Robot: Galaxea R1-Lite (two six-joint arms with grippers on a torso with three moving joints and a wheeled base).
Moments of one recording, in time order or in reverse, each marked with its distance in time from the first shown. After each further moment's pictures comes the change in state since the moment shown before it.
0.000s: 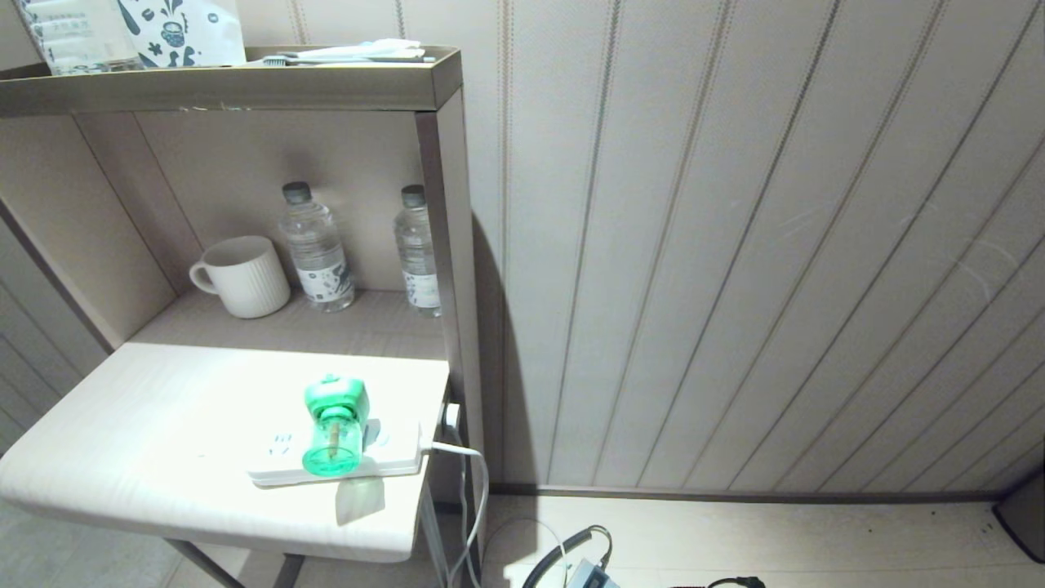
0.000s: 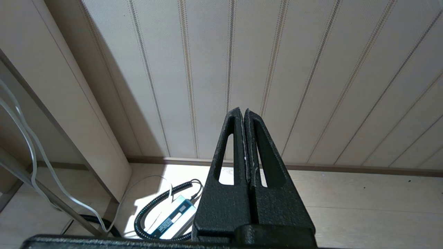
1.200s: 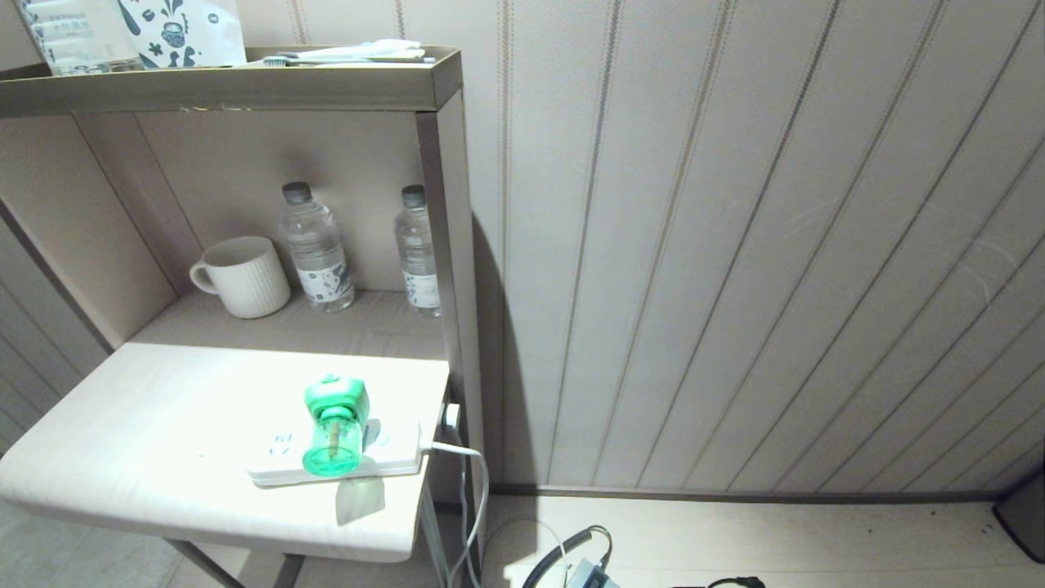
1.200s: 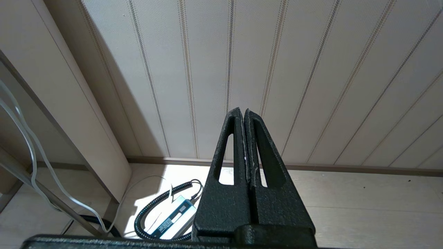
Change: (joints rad) left arm 0.001 -0.001 0.000 0.032 -0.007 0.033; right arm -0.001 0.000 0.000 0.001 0.001 0.001
